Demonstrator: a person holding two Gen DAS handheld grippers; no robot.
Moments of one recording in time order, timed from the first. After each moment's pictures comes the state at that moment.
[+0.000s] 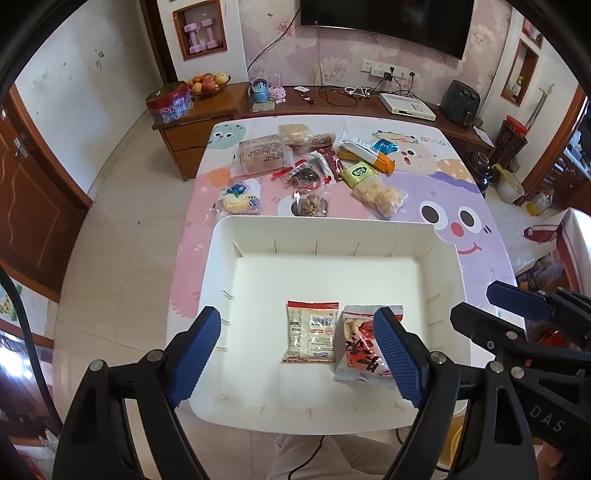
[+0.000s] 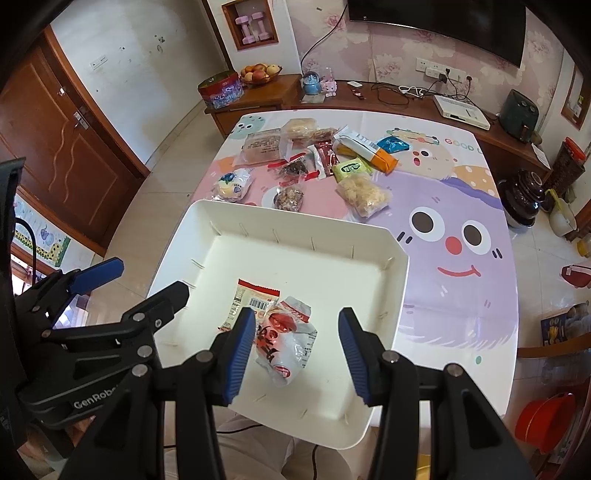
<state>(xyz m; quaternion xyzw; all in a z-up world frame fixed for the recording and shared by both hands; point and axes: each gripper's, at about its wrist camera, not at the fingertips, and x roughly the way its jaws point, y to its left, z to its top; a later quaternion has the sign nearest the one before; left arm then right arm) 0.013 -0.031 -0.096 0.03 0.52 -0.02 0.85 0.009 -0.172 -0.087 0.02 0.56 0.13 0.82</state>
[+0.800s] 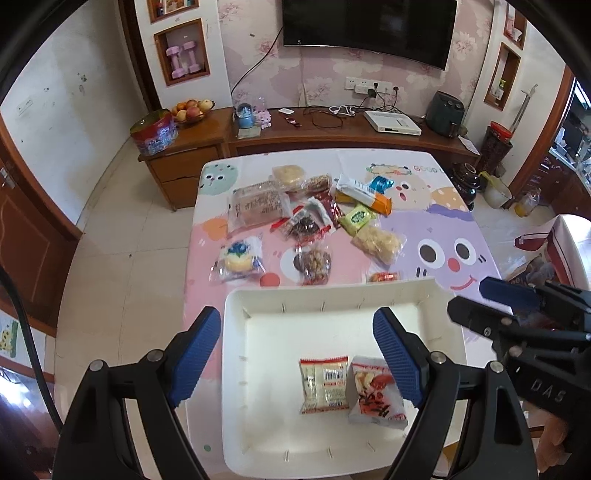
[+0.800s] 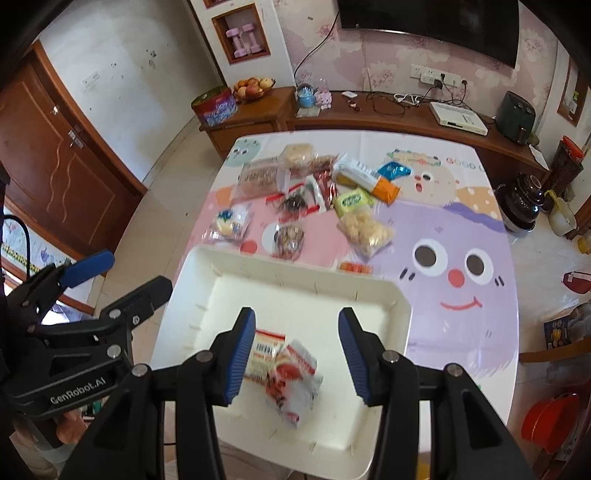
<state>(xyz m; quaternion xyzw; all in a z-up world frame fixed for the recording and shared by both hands) 0.080 -0.012 -0.058 0.04 0.50 -0.06 0.87 0.068 -0.163 -0.058 0.04 0.54 0.11 0.83</state>
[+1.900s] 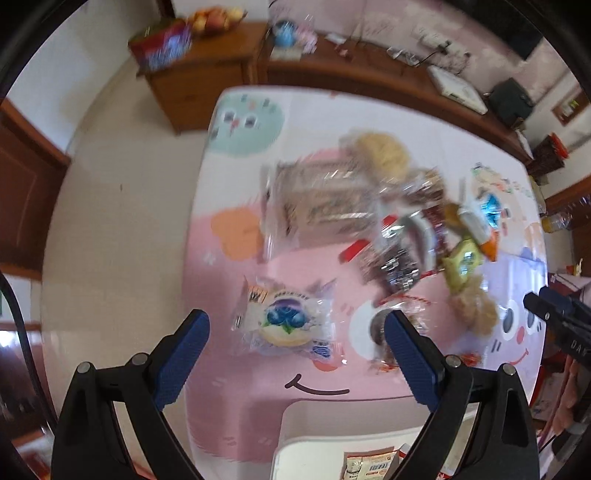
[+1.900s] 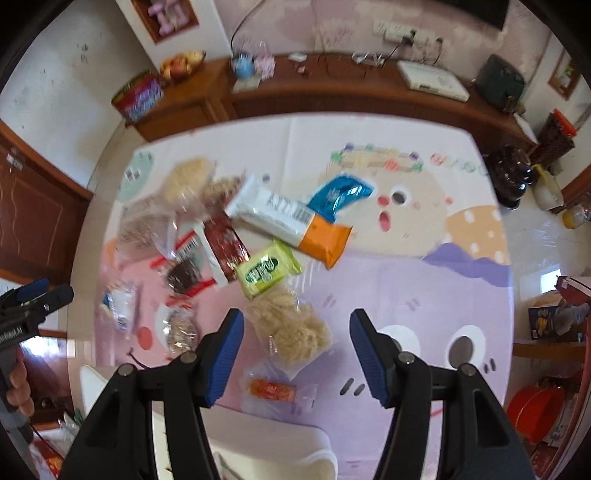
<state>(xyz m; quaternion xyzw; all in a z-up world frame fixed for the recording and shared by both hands) 0.298 0.067 -0.207 -0.05 0.65 0.00 0.76 0.271 -0.217 -0.190 0.03 0.64 0.05 0.77</state>
